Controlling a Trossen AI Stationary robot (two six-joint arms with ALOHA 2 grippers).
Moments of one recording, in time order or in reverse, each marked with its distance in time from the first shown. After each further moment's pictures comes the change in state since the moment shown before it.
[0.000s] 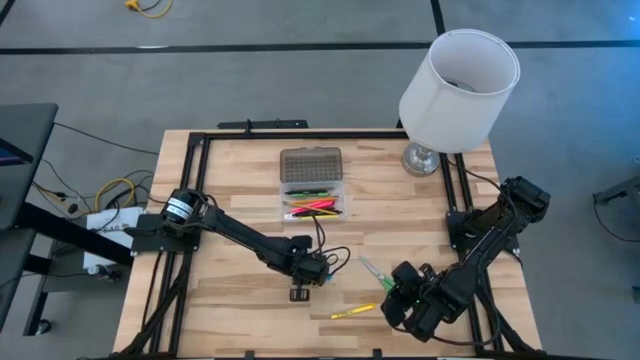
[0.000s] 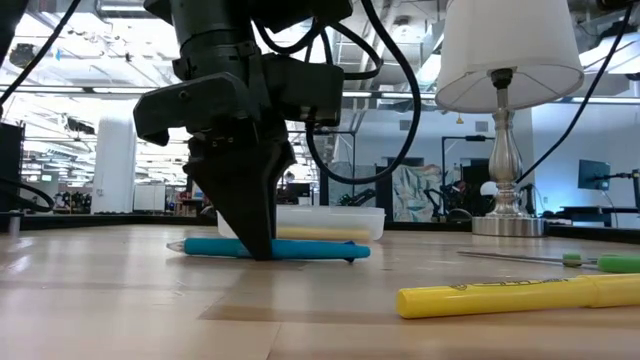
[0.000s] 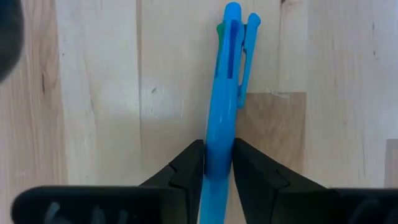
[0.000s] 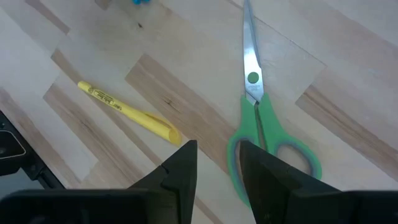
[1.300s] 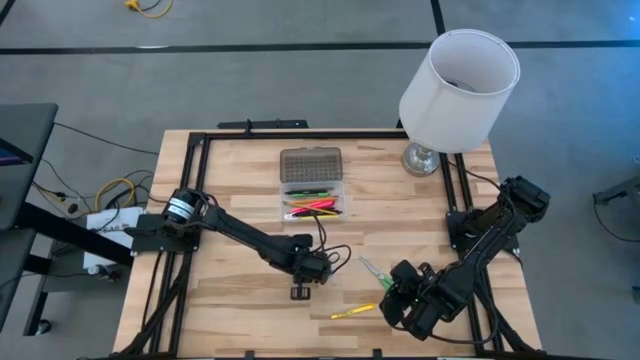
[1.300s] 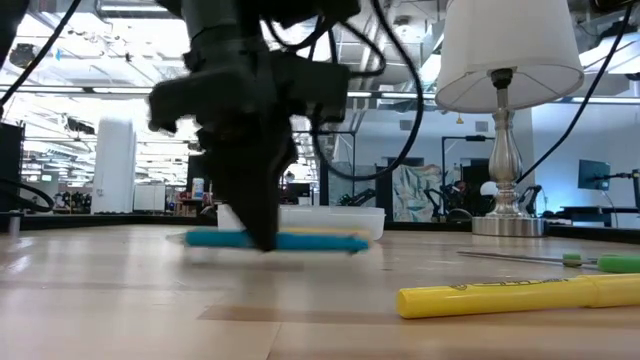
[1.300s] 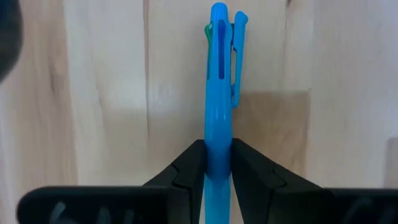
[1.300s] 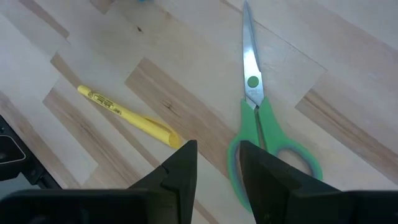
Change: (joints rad) left arm 0.005 0.003 0.039 -0.024 0.015 0.005; right arm -0.010 0.000 0.000 0.003 0.000 -0.007
